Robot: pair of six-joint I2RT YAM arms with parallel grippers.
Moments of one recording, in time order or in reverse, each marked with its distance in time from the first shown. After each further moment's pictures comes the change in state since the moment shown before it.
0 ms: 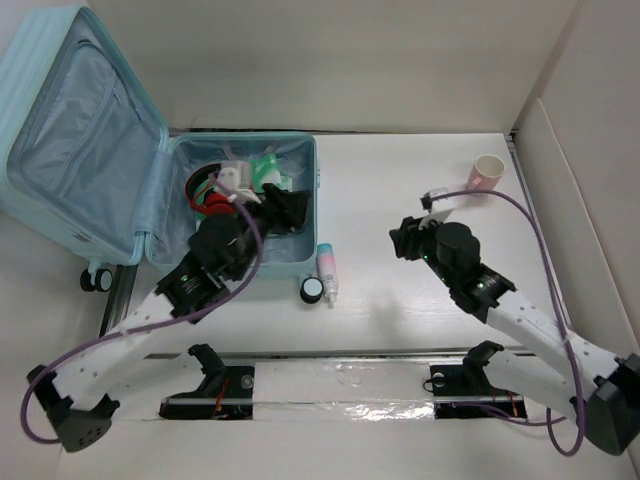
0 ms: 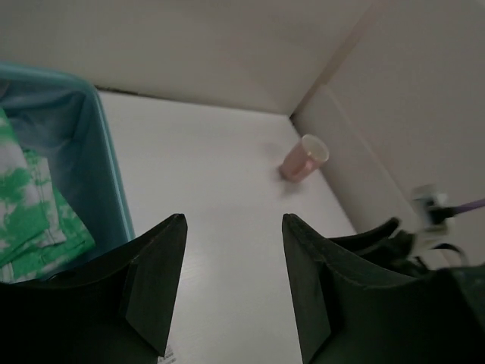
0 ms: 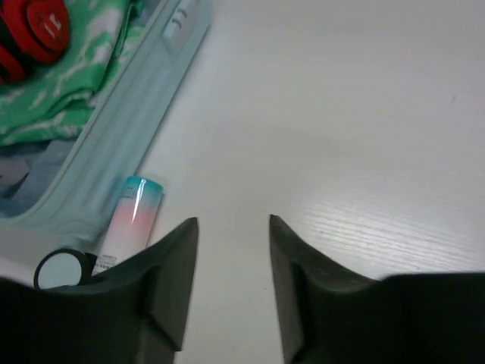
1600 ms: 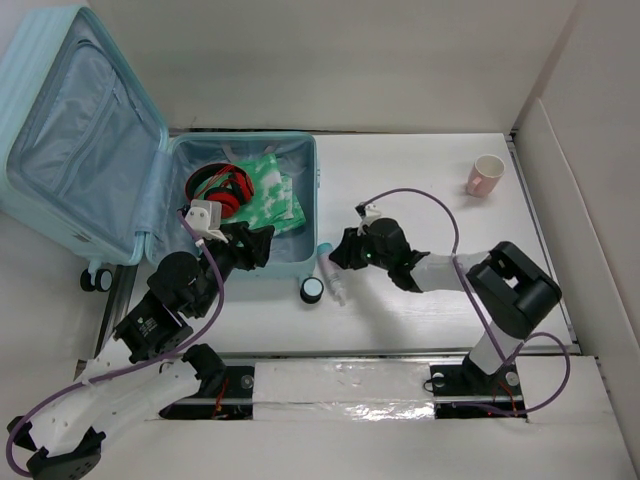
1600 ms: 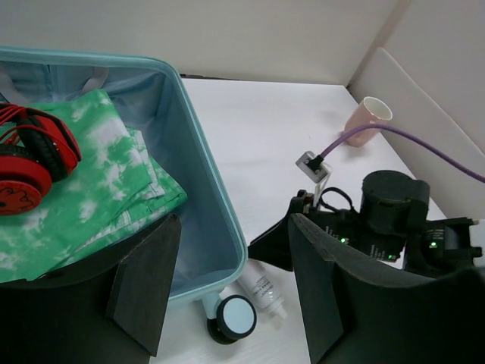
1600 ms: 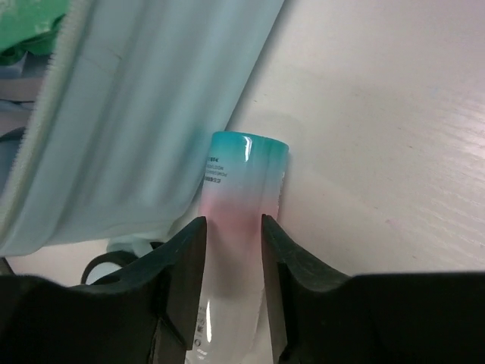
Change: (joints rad) left arm 0.031 -0.395 -0.137 -0.259 -0.015 0.173; right arm 0.083 0.846 0.104 0.497 -0.411 0.317
